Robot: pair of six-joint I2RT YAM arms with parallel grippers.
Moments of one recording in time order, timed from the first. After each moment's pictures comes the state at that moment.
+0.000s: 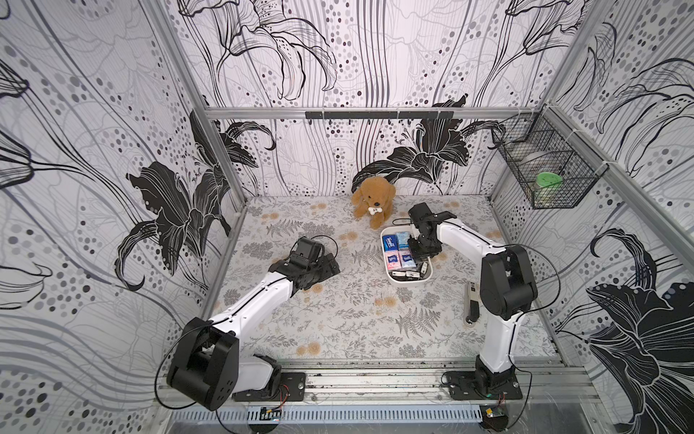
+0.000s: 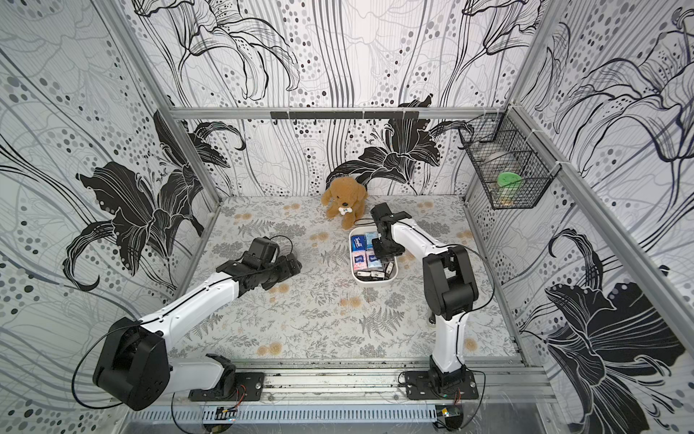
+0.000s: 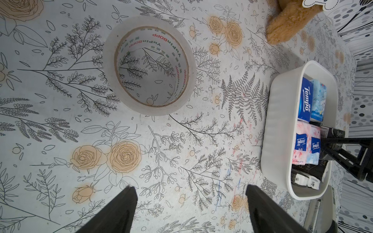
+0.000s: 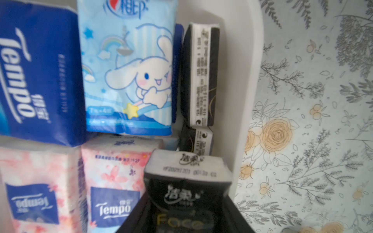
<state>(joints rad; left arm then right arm) -0.40 1.33 0.87 -0.48 0.02 -0.82 0.37 1.96 1.56 -0.91 0.11 0.16</state>
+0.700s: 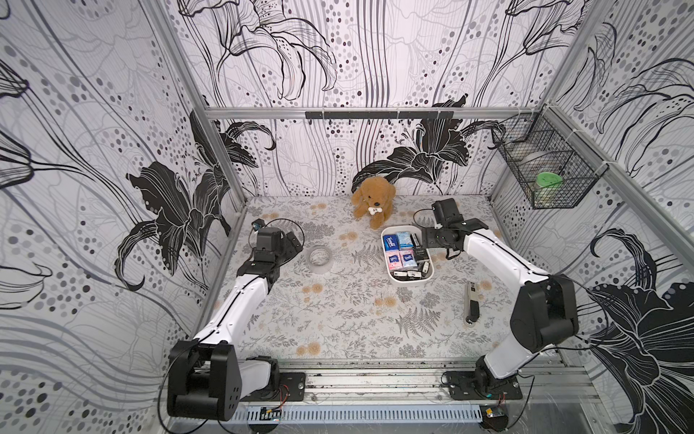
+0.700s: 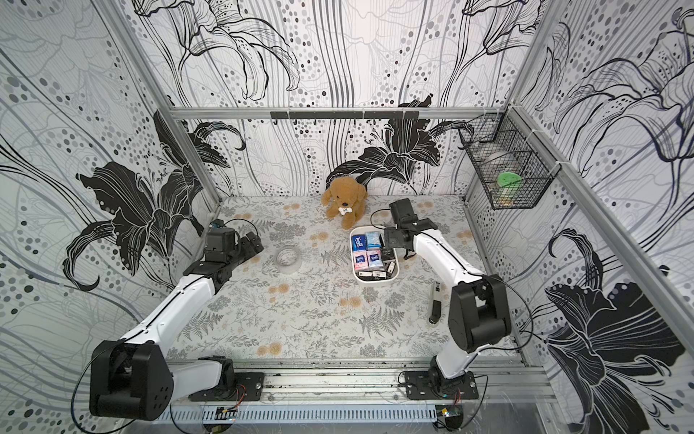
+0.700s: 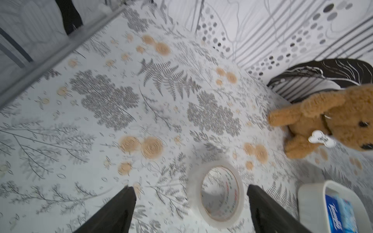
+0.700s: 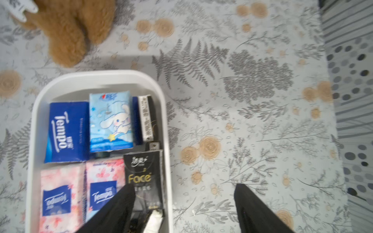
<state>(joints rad) -0.04 1.25 0.81 -0.19 -0.14 -0.57 0.27 1.62 1.32 -0.64 0.25 0.19</state>
